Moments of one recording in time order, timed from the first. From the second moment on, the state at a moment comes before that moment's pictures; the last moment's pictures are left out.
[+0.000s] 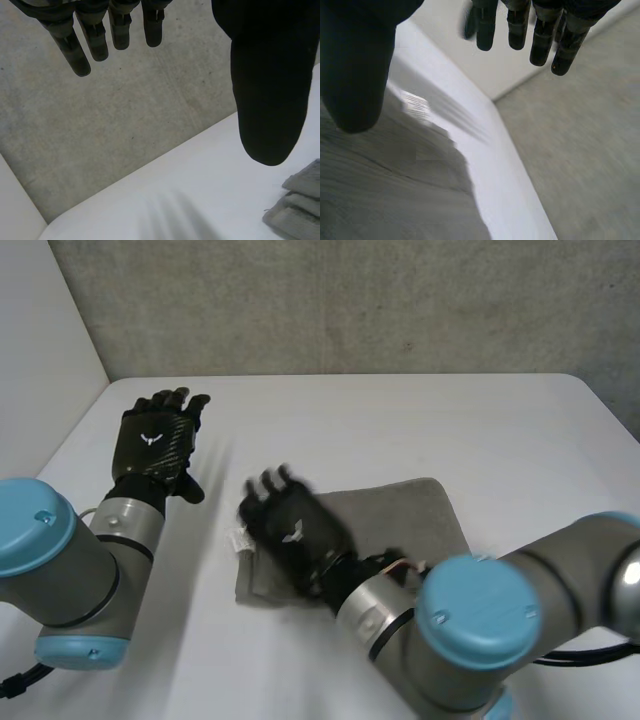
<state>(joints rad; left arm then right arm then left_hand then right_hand) 4.32 -1.88 -1.83 3.79 -1.62 3.33 2.36 -1.06 1.66 -0.59 1.36 2.49 0.17 0.16 0.17 0.17 0.03 0.21 0.23 0.21 0.23 0.06</state>
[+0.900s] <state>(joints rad) 4.17 -1.95 -1.81 3.79 -1.62 3.33 1.96 -1.24 1.77 -0.38 1.37 2.60 0.17 0.16 0.17 0.17 0.03 0.93 1.18 1.19 1.19 0.98</state>
